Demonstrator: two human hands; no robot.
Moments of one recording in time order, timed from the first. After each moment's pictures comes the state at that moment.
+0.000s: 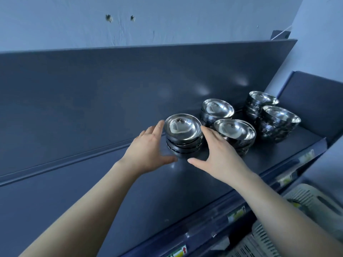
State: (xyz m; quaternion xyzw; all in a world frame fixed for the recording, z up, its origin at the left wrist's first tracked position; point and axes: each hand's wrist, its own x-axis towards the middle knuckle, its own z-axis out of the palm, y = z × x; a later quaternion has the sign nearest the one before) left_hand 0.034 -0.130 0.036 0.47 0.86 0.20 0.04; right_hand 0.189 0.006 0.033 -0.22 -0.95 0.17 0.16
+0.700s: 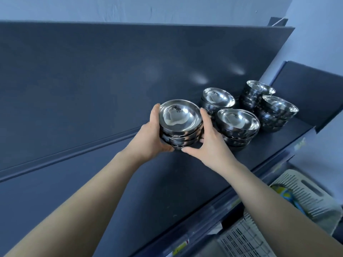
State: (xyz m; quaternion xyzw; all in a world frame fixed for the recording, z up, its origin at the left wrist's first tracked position) left_hand -0.005 -0.120 0.009 0.47 0.77 0.40 0.17; right_hand 0.147 0.006 -0.010 -0.26 -0.88 0.34 0.22
